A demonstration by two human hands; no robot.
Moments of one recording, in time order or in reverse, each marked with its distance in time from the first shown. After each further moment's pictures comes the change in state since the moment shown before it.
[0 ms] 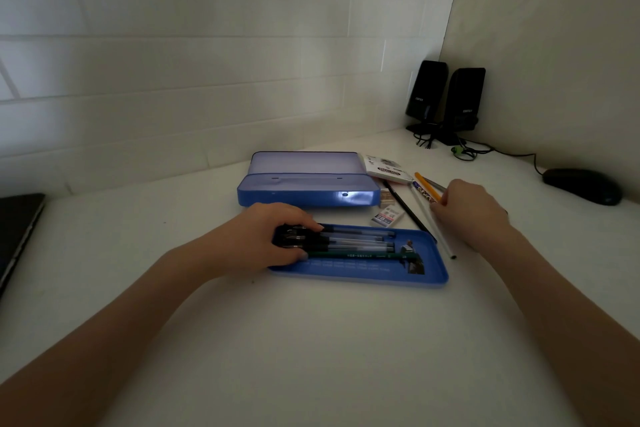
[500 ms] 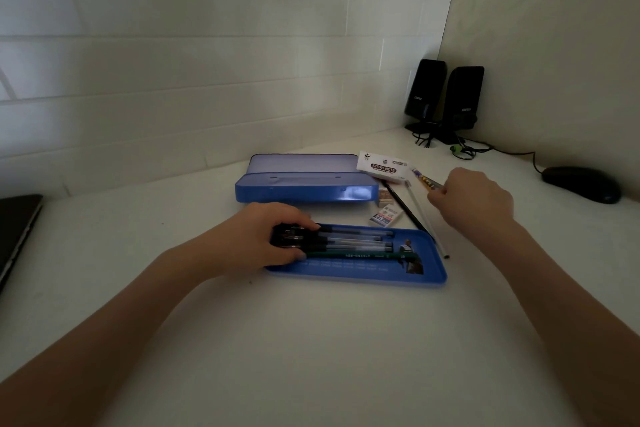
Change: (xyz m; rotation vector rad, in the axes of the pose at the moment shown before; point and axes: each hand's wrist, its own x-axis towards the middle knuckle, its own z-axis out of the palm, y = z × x) left_hand 0.000 0.003 -0.002 0.003 -0.013 -0.042; right_hand -0.006 -0.010 -0.016 -0.087 0.110 -0.009
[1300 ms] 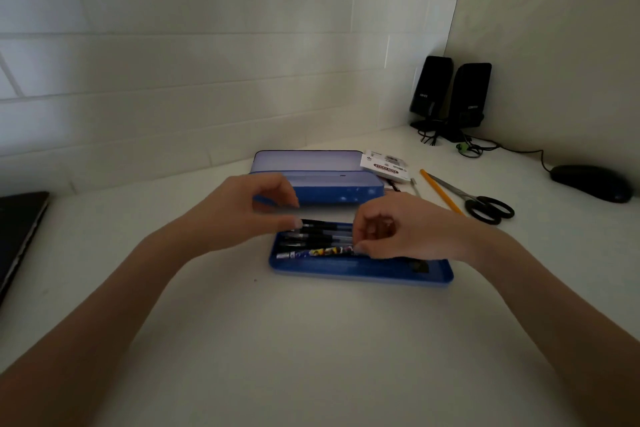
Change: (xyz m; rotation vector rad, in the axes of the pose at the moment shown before) left_hand -0.002 0.000 -0.025 -0.210 0.197 -0.028; right_hand -0.051 -0.047 -0.020 0.453 -0.571 -0.800
